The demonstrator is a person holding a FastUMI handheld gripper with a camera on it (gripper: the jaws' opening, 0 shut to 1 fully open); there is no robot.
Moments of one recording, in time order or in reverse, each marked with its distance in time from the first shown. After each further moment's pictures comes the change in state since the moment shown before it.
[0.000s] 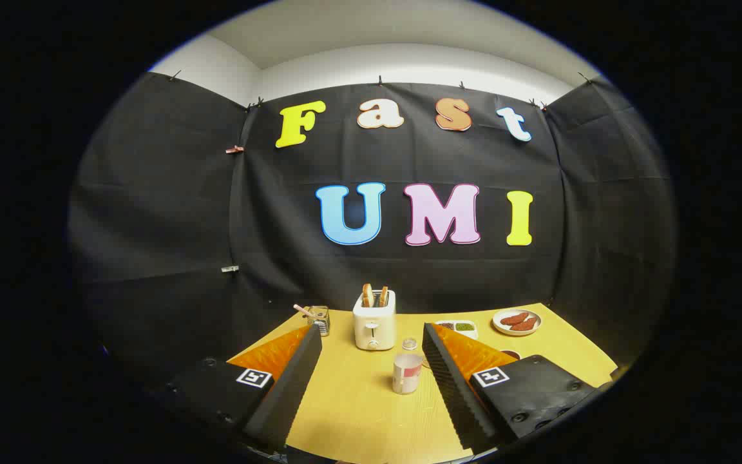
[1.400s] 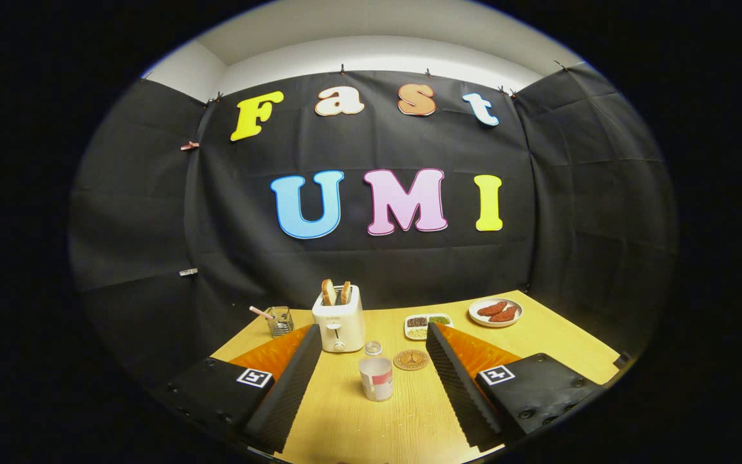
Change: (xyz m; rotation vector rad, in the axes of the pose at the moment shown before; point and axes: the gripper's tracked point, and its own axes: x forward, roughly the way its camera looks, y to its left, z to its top) arm 0.061 -0.046 -0.028 0.057 0.031 -0.173
